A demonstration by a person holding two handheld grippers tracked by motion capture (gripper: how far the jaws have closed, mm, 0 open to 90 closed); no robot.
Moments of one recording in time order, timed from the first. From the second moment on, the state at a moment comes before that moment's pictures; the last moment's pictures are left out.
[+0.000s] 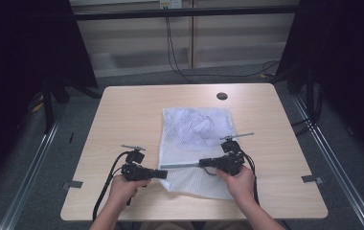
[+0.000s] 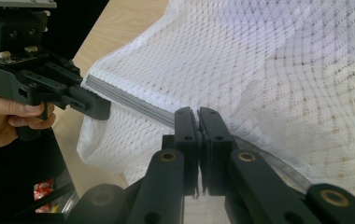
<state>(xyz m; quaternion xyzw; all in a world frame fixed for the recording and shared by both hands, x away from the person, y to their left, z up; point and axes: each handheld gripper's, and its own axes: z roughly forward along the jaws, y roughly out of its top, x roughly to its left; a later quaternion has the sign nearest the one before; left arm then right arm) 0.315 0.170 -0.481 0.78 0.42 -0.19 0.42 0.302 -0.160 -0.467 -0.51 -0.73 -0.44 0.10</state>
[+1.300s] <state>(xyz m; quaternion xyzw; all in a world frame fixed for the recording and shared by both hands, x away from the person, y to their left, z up) 0.315 0.172 -0.479 0.78 0.42 -0.18 0.42 0.301 -0.175 -0.470 -0.52 -0.73 -0.44 0.09</state>
